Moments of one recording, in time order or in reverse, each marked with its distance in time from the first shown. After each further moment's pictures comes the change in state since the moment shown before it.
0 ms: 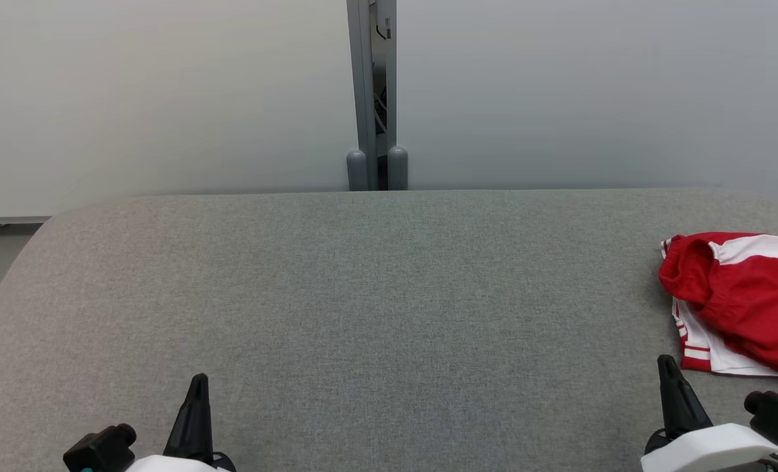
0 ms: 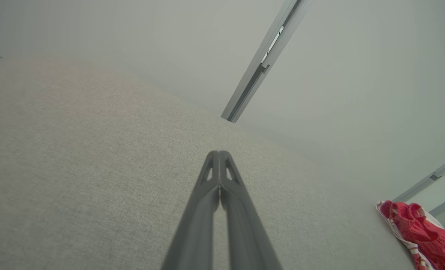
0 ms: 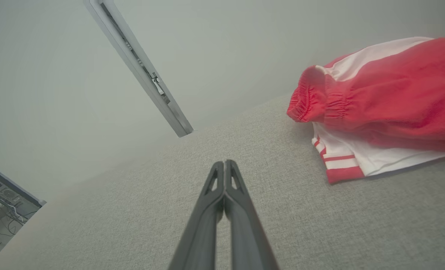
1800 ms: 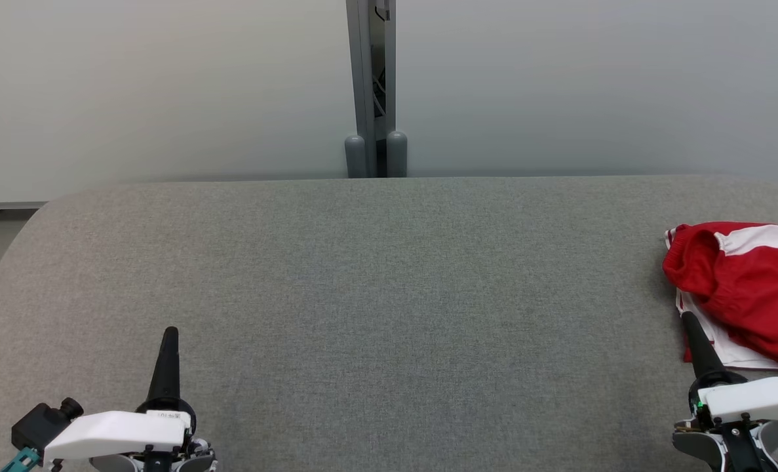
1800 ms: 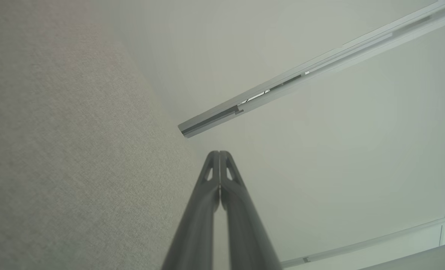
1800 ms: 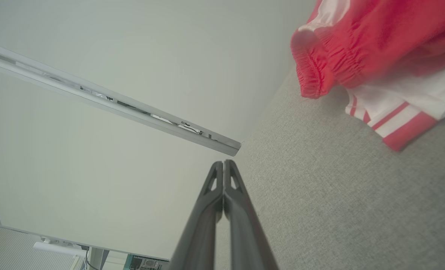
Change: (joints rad) left arm -0.102 0.003 0.074 -0.021 -0.626 -0.056 0.134; right arm -0.100 -0.007 -0.094 -0.025 0.668 0.000 0.225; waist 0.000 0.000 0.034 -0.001
